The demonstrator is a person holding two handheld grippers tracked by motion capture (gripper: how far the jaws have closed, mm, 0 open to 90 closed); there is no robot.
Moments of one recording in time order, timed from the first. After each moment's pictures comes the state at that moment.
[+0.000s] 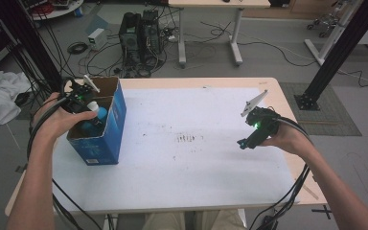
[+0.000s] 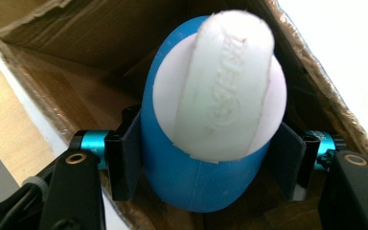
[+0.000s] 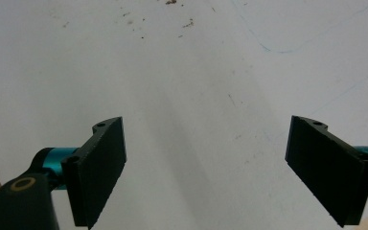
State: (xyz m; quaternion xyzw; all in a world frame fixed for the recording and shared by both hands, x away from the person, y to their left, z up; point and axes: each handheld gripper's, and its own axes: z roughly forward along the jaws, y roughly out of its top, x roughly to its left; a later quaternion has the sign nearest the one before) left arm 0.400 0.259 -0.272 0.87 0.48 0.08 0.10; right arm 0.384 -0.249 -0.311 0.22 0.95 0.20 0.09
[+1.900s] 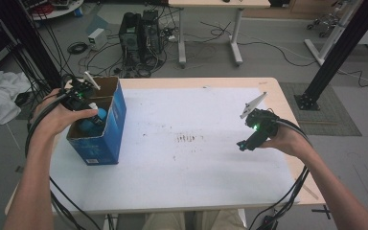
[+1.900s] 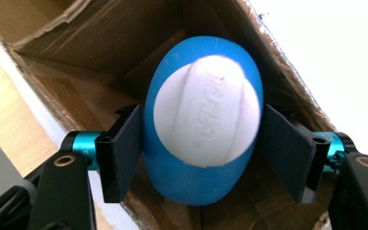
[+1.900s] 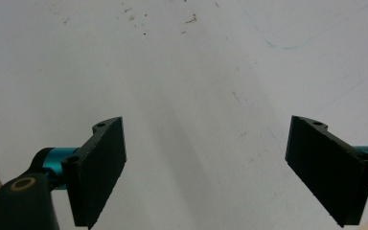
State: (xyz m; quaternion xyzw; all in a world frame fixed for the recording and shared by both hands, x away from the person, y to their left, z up) left arm 0.399 0.255 -0.265 0.87 0.48 0.08 0.10; right arm 0.381 -0.248 -0.316 0.23 0.95 0.20 0.09
